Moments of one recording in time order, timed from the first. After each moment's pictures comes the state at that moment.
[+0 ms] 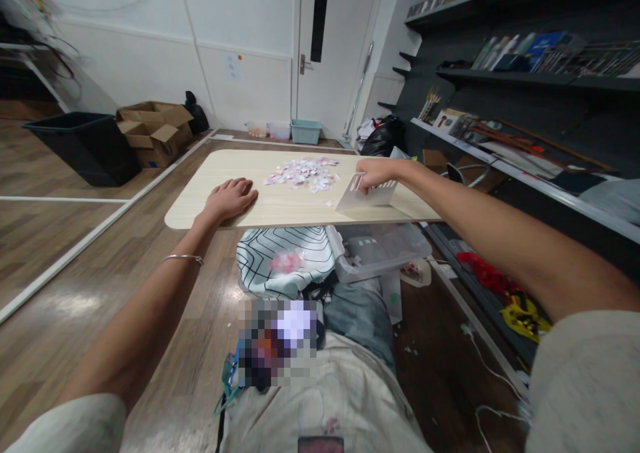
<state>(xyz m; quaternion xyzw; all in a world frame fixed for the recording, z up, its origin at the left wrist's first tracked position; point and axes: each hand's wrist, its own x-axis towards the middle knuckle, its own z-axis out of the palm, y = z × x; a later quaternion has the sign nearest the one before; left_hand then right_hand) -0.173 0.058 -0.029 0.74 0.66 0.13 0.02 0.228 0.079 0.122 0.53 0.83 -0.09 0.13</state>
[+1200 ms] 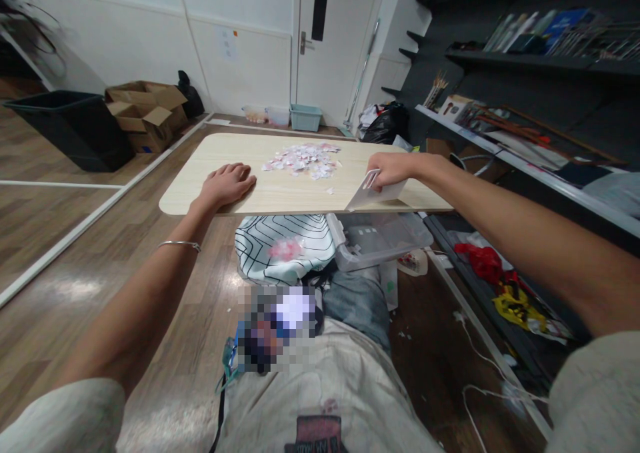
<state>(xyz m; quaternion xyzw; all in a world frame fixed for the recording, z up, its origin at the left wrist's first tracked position) -0.168 0.050 -0.021 0.74 0.66 0.14 0.04 0.251 0.054 0.118 0.52 0.84 -0.11 0.13</state>
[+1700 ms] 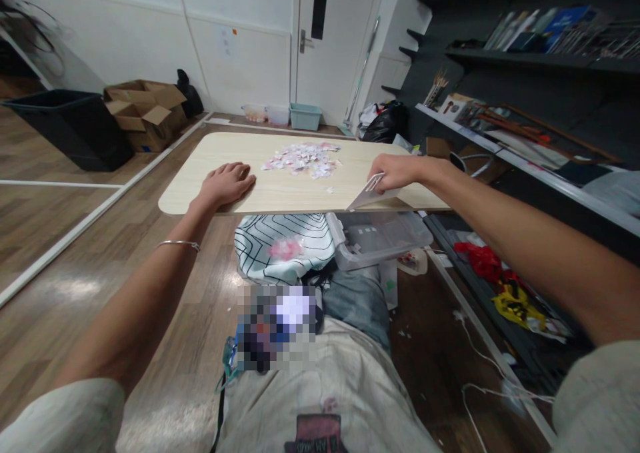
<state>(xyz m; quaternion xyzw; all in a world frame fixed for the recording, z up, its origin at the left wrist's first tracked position) -0.168 0.049 -0.019 0.74 0.66 0.13 0.03 0.255 0.039 0.118 0.50 0.85 -0.13 0.13</state>
